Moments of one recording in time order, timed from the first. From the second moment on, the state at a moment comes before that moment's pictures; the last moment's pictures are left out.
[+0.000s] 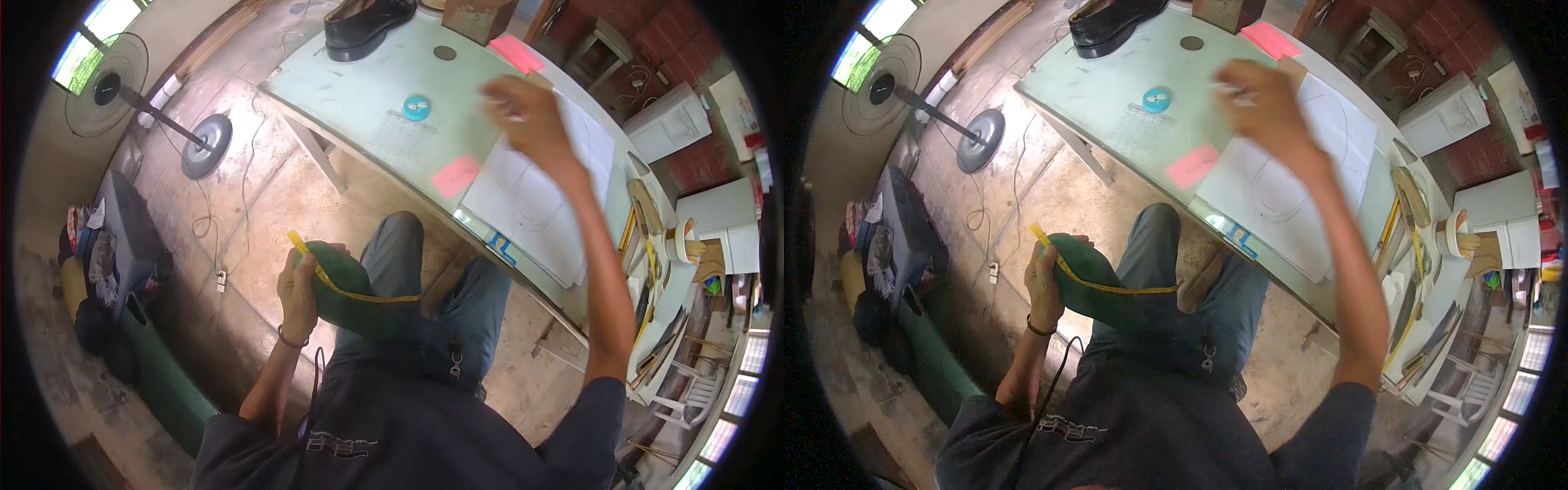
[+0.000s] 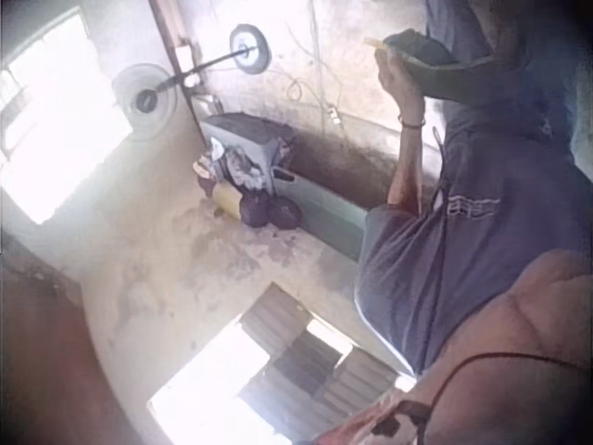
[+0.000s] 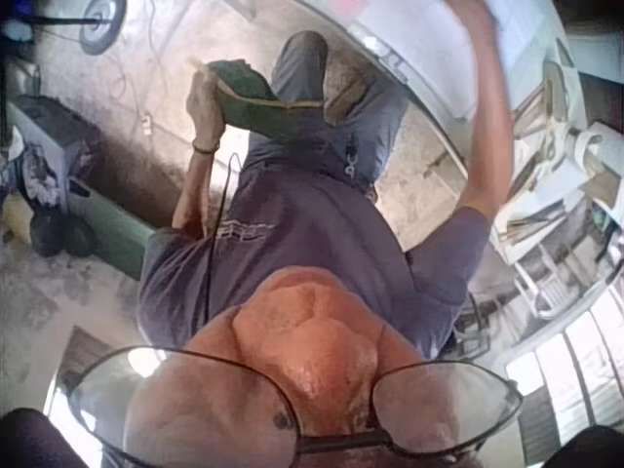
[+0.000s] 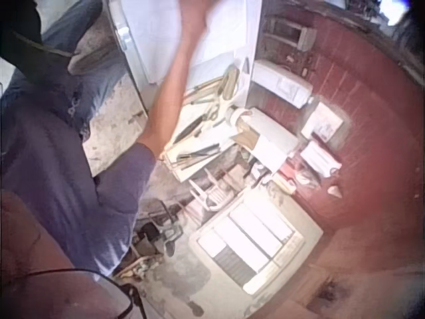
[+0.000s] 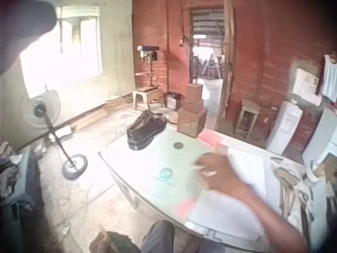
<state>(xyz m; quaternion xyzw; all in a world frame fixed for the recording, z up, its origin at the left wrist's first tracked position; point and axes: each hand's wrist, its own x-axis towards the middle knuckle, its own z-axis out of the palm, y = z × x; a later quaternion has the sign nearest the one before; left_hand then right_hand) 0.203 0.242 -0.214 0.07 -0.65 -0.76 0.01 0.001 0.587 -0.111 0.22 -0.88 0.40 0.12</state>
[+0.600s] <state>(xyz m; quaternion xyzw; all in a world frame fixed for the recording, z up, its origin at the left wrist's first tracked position) 0.192 0.230 -0.213 0.09 -0.64 -0.77 -0.01 0.113 0.556 -0.127 0.12 -0.93 0.33 0.10</state>
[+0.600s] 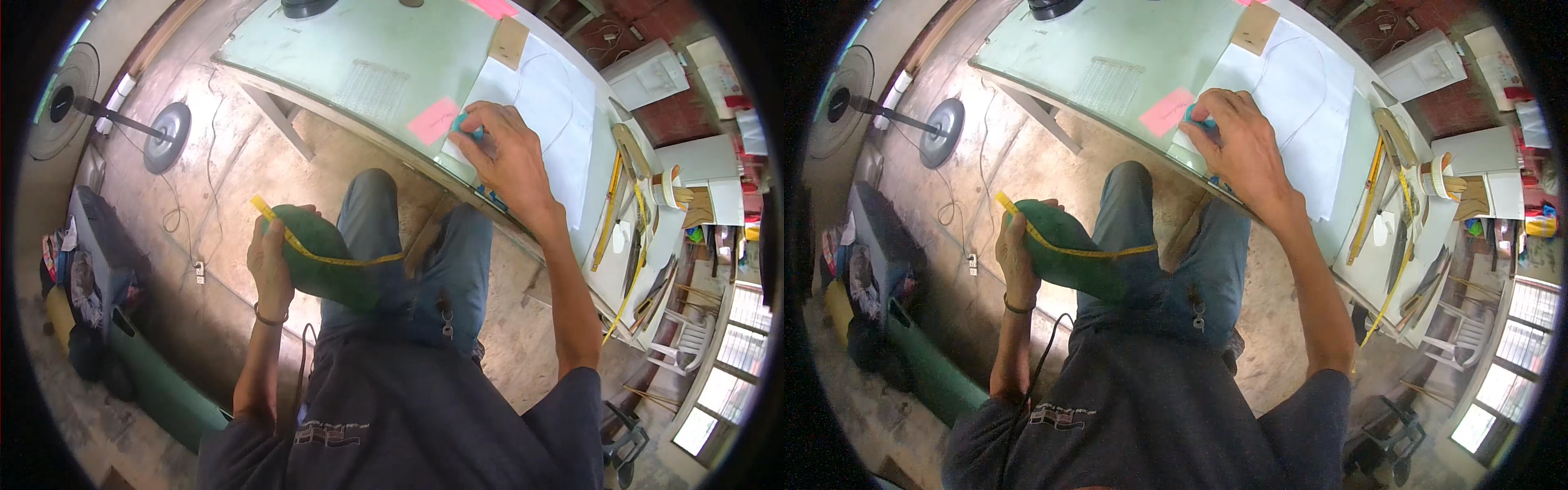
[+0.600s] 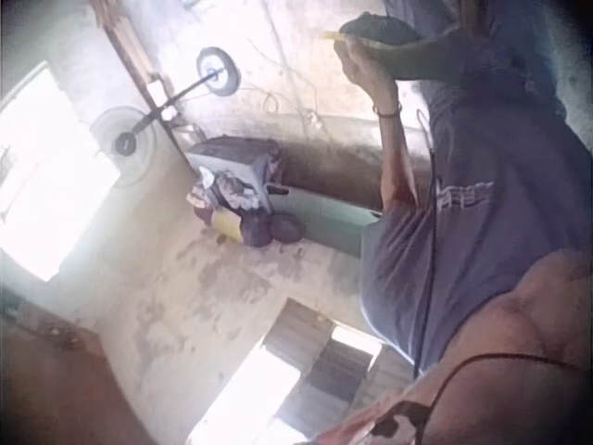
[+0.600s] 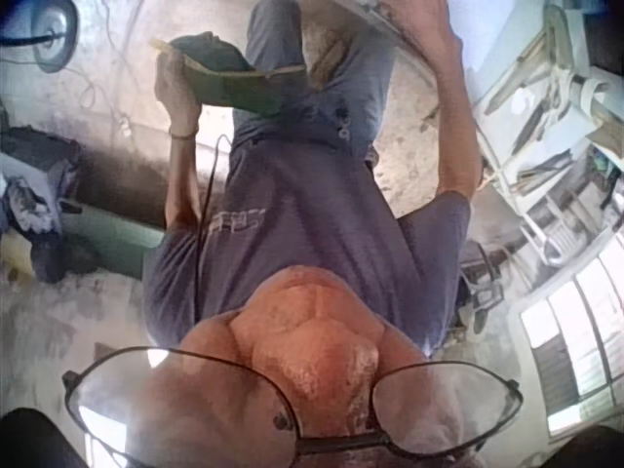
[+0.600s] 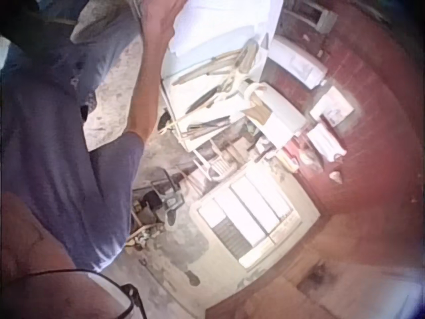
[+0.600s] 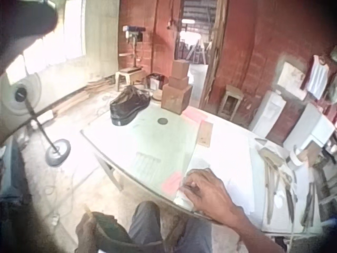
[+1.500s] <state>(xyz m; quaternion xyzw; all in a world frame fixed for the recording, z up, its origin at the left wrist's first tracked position) 0.216 0.229 -0.208 0.12 -0.62 -0.77 0.03 0.219 0.370 -0.185 -0.03 -0.62 0.74 -0.26</state>
